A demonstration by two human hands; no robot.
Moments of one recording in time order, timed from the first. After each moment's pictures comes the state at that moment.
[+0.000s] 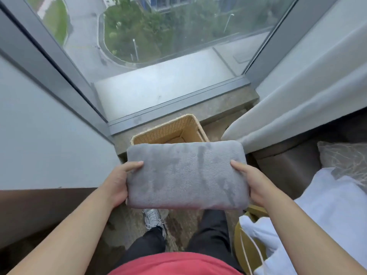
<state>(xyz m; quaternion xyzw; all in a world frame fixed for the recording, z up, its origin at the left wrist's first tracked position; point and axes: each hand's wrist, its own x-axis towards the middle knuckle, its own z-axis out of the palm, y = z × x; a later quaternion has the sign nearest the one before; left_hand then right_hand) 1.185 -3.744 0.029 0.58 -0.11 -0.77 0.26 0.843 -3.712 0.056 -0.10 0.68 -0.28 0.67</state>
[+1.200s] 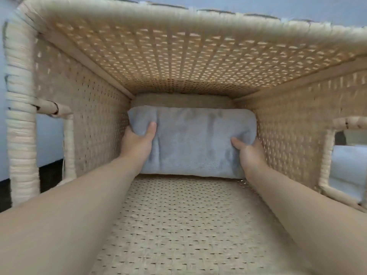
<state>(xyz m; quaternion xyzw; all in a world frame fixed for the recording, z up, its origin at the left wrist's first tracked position) 1.113 -3.856 -0.578 0.85 -0.04 -0.46 0.26 0.870 -3.946 -0.555 -0.29 0.78 -0.11 0.55</state>
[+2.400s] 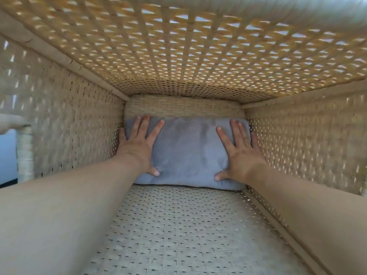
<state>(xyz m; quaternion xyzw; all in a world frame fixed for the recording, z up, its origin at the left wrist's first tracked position) 1.123 -3.877 -0.622 0.68 -0.51 -0.43 -0.30 0.874 -3.979 -0.611 -0.77 0.39 0.45 0.25</state>
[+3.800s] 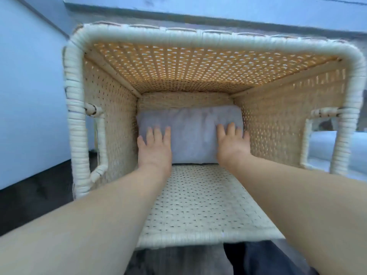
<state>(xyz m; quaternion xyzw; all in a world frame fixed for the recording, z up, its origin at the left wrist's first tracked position) 1.082 -3.848 -0.509 0.69 -0.54 -0.34 -0.34 0.928 -3.935 -0.514 -0.69 0.52 0.47 0.19</state>
